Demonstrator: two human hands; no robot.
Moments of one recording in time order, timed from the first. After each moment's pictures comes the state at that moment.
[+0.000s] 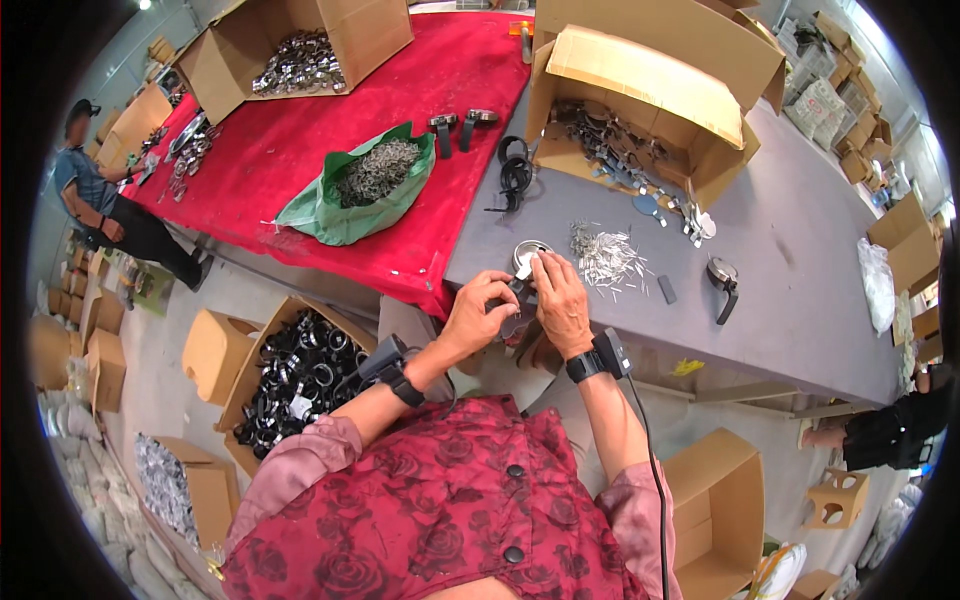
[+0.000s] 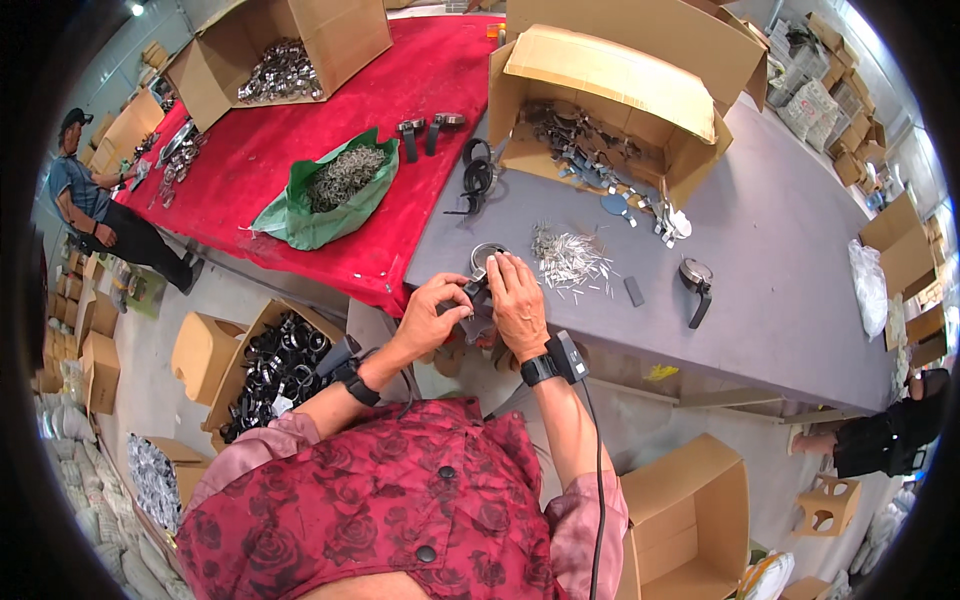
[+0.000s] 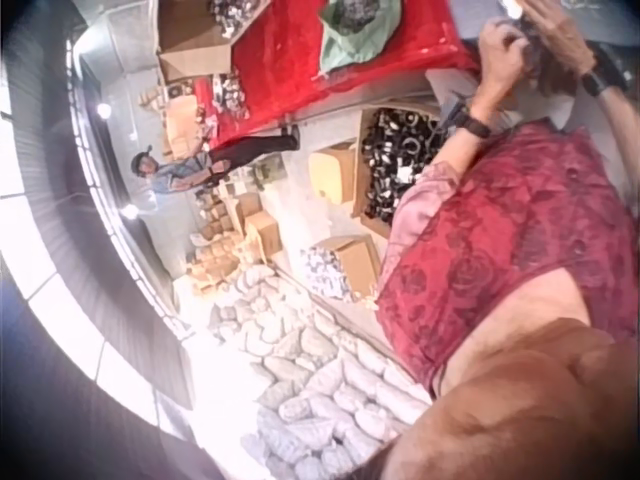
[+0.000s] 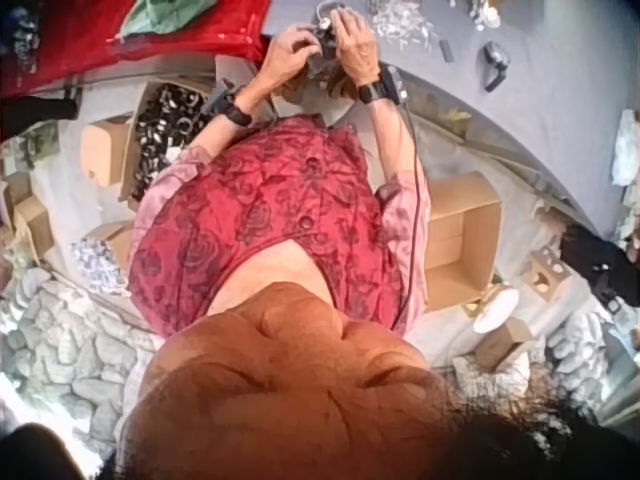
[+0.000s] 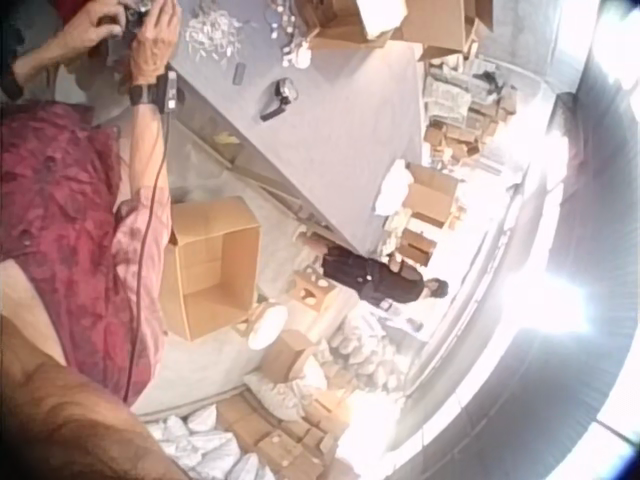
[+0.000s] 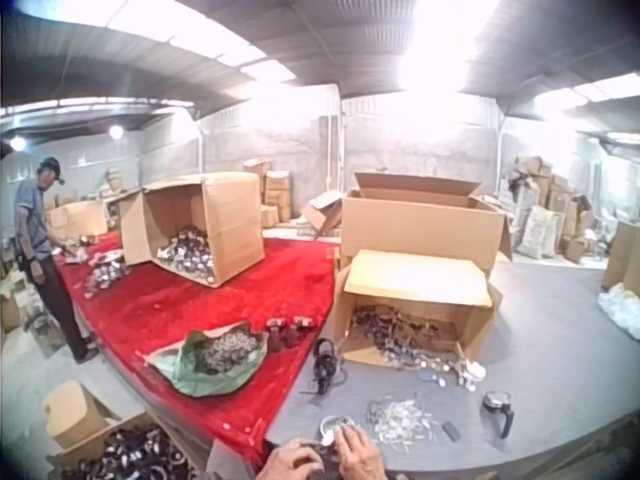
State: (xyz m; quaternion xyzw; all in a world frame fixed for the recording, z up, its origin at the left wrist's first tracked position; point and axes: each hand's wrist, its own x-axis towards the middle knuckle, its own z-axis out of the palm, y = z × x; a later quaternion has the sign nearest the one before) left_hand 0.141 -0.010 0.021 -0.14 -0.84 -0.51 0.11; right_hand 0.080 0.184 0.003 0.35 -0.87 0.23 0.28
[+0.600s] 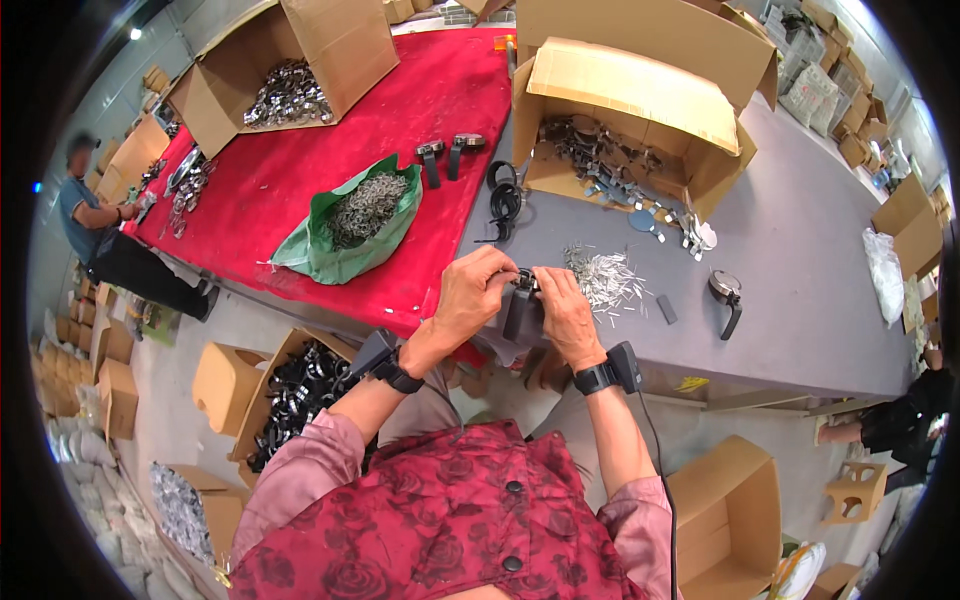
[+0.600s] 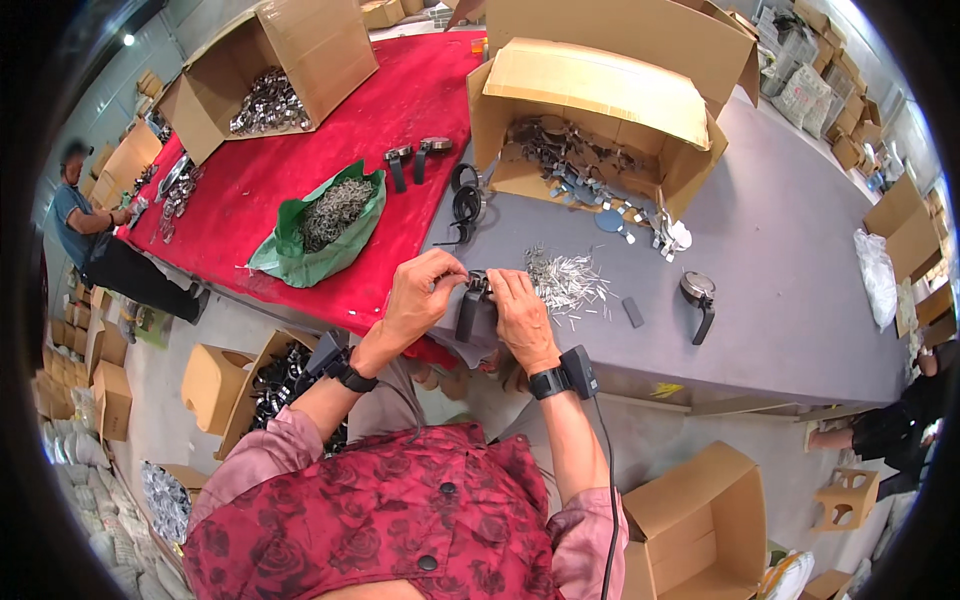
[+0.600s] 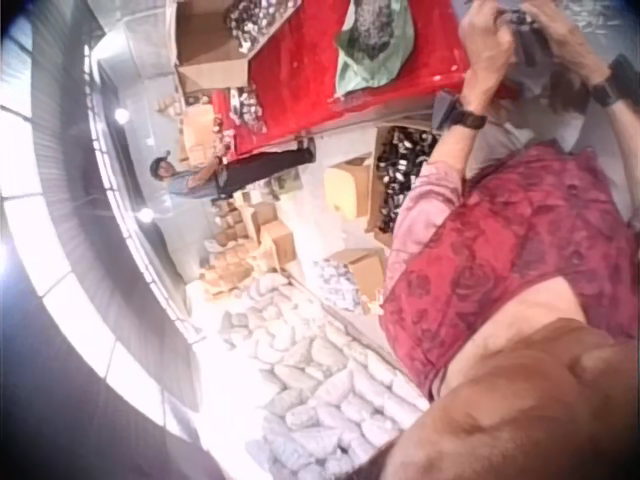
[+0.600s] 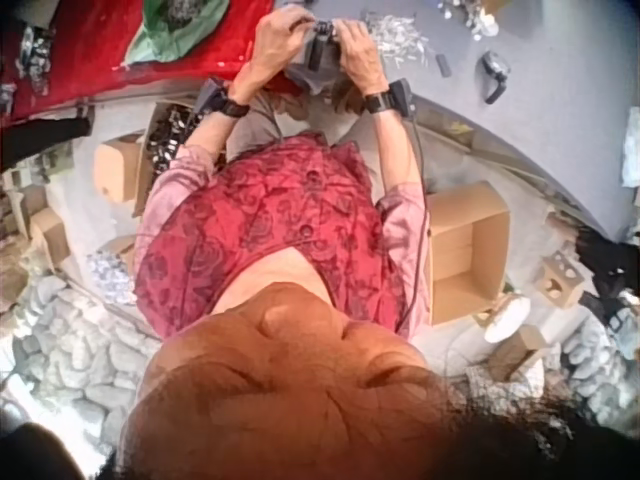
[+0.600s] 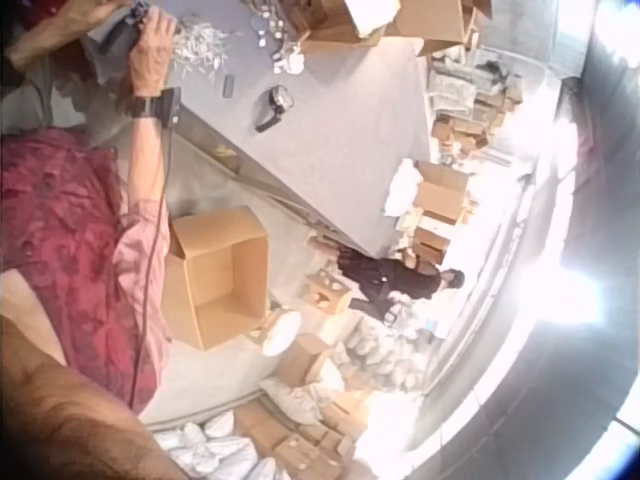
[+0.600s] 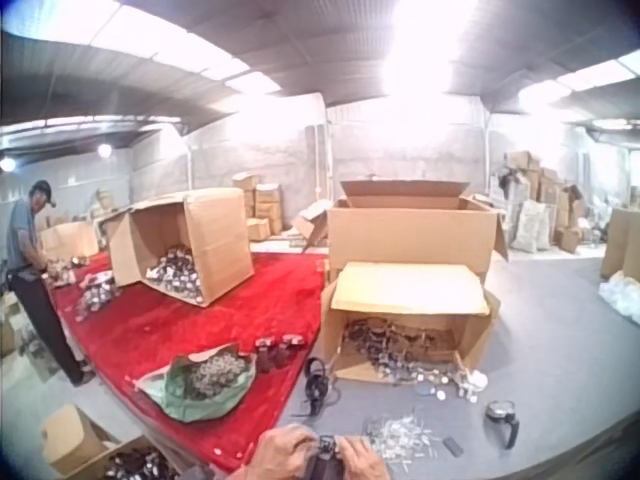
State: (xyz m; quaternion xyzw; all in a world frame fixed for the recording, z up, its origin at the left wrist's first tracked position) left_hand 0.072 -0.012 0.089 -0.19 -0.86 -0.41 0.23; right_hand 0.055 0.190 0.023 0.34 -0.85 0.33 0.24
